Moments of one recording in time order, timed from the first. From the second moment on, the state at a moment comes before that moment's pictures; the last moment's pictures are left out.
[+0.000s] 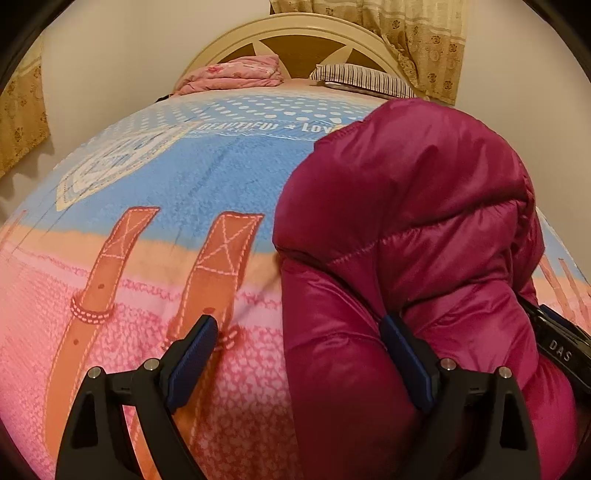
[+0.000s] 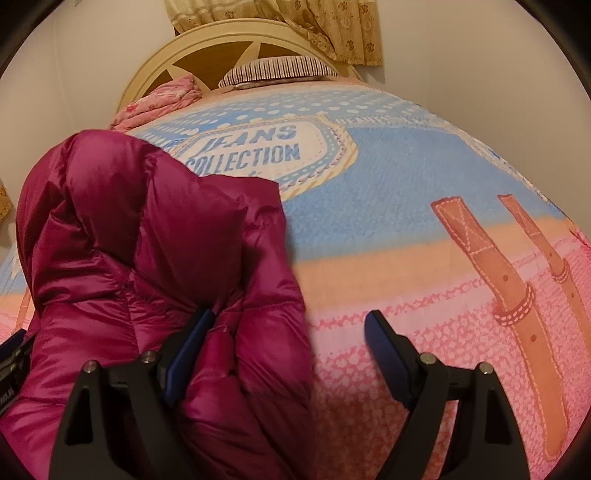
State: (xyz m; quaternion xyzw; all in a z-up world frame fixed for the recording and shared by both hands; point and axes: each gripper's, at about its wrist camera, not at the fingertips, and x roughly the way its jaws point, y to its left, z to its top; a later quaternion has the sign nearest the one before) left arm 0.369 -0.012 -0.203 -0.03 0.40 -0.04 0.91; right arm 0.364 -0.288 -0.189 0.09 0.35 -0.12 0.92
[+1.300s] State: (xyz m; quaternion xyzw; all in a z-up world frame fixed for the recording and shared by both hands) left arm 0.307 -0.020 -0.163 0.01 0.34 -0.13 0.93; right arm 0.333 -0.267 -0.175 0.11 0.31 0.01 0.94
